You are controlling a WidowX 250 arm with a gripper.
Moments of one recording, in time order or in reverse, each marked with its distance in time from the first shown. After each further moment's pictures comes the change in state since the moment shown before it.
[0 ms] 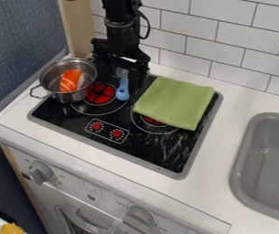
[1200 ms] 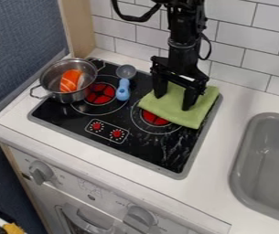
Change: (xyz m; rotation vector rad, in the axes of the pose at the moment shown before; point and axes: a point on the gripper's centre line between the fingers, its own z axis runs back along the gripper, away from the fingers) arm 0.047 -0.095 -0.032 -0.059 0.008 -0.142
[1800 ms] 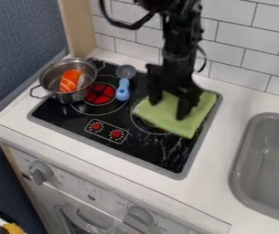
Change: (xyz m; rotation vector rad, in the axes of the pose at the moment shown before) arm -0.050 -0.005 -0.005 0.050 0.039 -0.042
